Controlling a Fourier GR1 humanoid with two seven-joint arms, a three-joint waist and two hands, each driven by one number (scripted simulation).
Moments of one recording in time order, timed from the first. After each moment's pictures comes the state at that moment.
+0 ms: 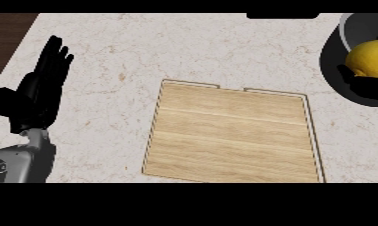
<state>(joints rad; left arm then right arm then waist) -0.20 0.25 0.07 -1.65 0.12 0.17 0.24 -0.34 -0.33 -0.31 -1.84 0.63 0.07 0.43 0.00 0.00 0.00</state>
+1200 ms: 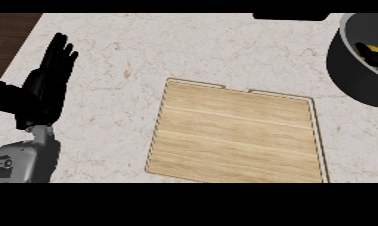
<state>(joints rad) -0.23 0.23 0.07 -1.63 0.10 0.15 0.23 -0.64 -0.59 -0.47 -0.68 0.81 -0.32 -0.10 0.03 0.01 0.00</state>
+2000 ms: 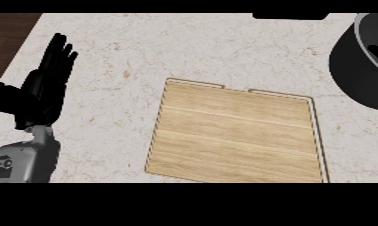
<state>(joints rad) -0.22 0.22 0.08 -1.62 0.10 0.14 0.22 -0.75 -0.64 -0.74 -0.39 0.45 -0.07 -0.46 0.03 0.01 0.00</state>
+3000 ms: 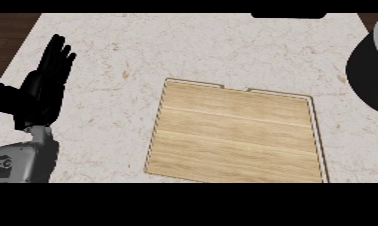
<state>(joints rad) -0.22 0.22 0.10 -1.61 0.10 0.13 0.21 -0.55 -0.94 -0.87 -0.20 0.26 0.31 -0.64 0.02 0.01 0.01</state>
